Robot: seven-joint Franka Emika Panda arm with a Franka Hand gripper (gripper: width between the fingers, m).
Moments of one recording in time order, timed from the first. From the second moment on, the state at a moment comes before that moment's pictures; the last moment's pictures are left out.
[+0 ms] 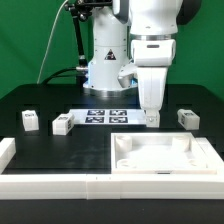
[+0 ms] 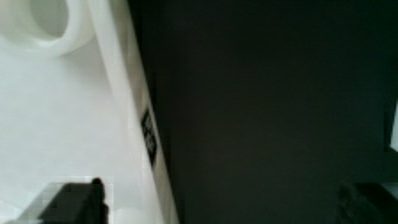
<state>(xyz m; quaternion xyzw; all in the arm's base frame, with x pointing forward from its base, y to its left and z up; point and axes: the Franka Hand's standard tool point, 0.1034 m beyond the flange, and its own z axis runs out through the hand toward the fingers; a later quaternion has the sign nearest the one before) 0.464 0.071 0.054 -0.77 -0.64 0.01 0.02</state>
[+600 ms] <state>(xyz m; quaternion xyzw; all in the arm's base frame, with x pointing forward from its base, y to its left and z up) 0.443 0.106 0.046 -0.94 -0.33 0.03 0.02</state>
